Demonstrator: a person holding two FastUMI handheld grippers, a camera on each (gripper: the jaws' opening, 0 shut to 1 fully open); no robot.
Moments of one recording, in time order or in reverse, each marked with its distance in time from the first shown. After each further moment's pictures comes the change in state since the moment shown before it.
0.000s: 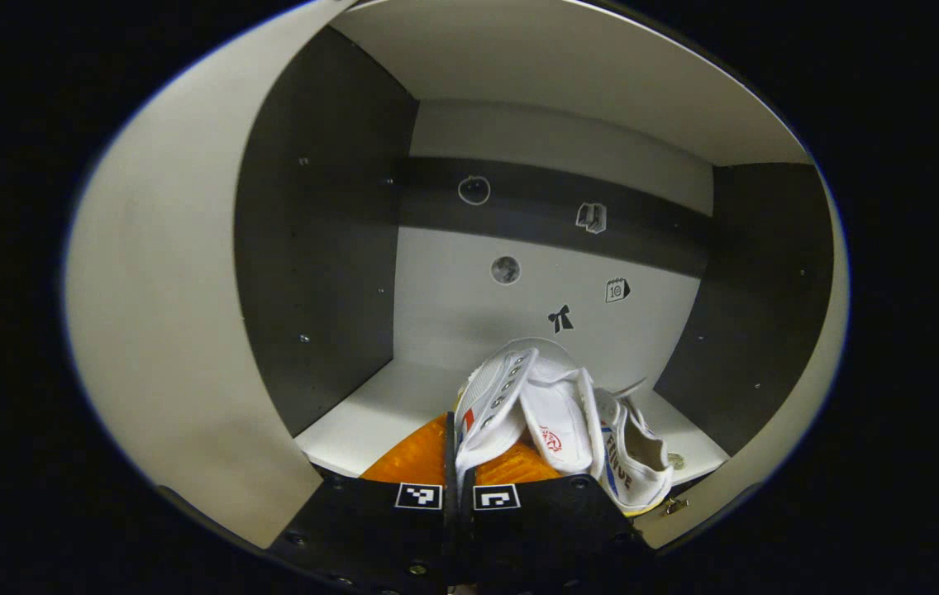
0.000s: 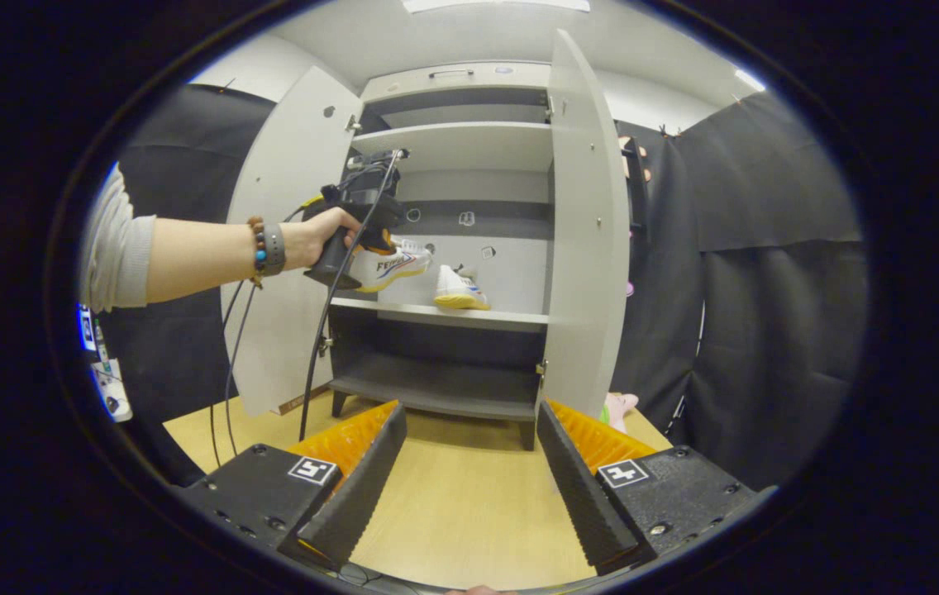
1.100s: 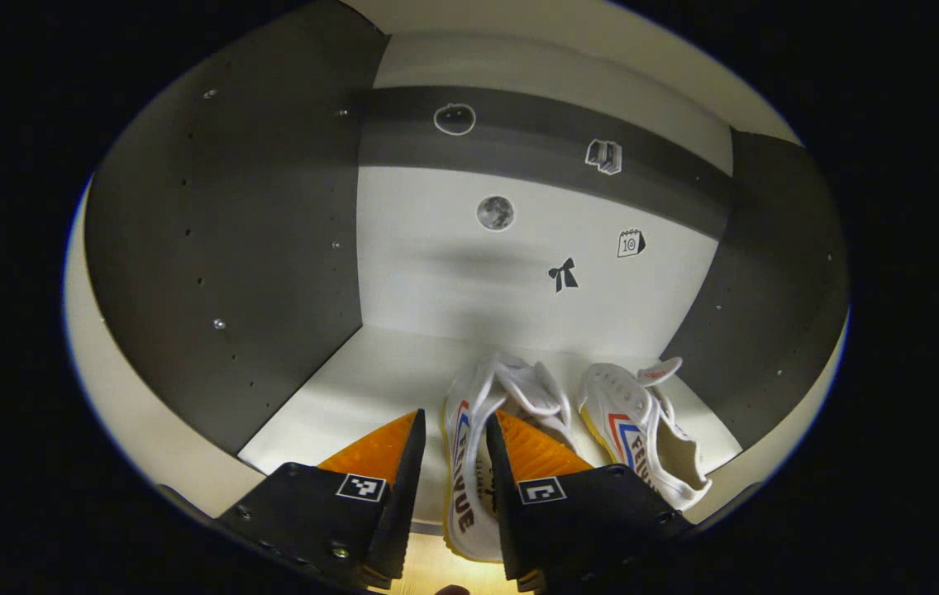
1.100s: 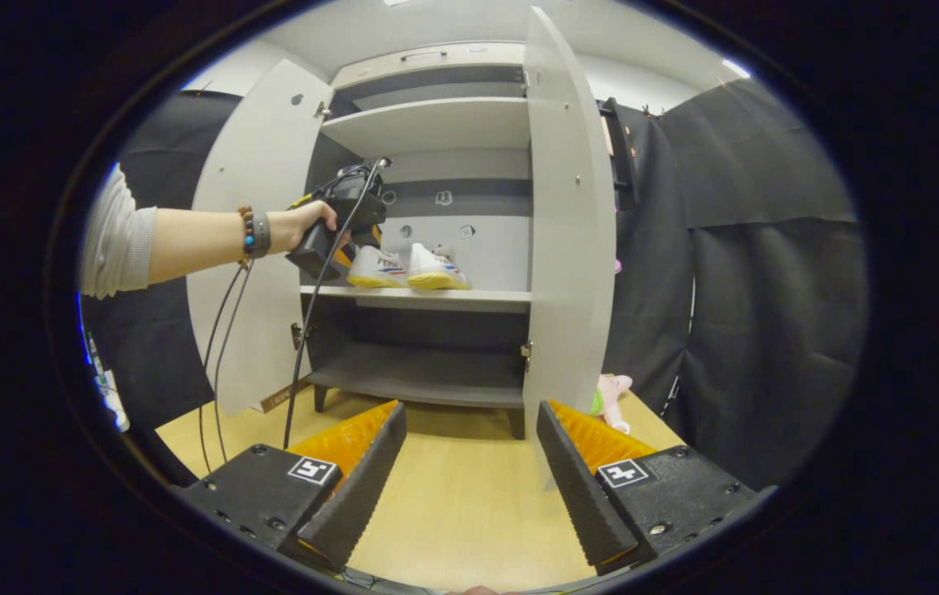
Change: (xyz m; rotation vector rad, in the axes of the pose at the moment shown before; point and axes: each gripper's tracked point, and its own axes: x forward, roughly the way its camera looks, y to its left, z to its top) left arm 0.033 -0.002 -0.015 0.029 0.106 -0.089; right arm 0.030 -0.011 -0.014 0.029 0.046 -0.016
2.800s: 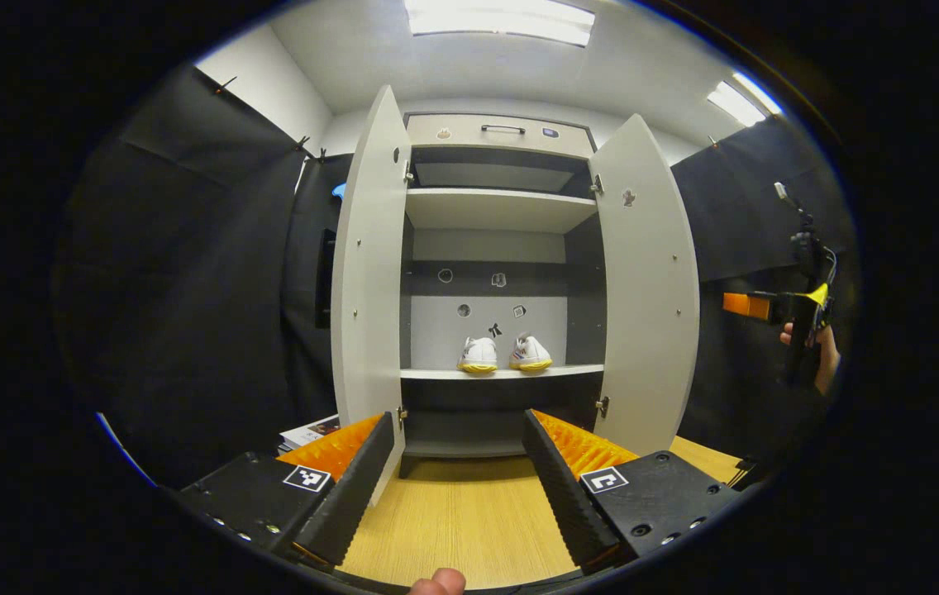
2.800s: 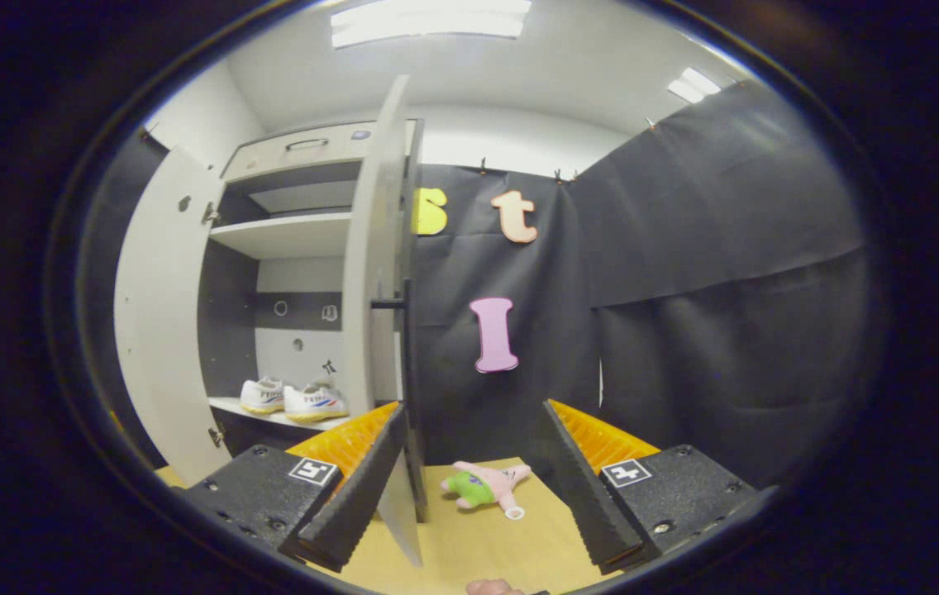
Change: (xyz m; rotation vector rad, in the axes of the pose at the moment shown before) left arm -0.396 0.035 -0.205 0.174 -0.520 -0.081; right arm -0.030 -0.191 0.194 0.109 -0.262 -0.290
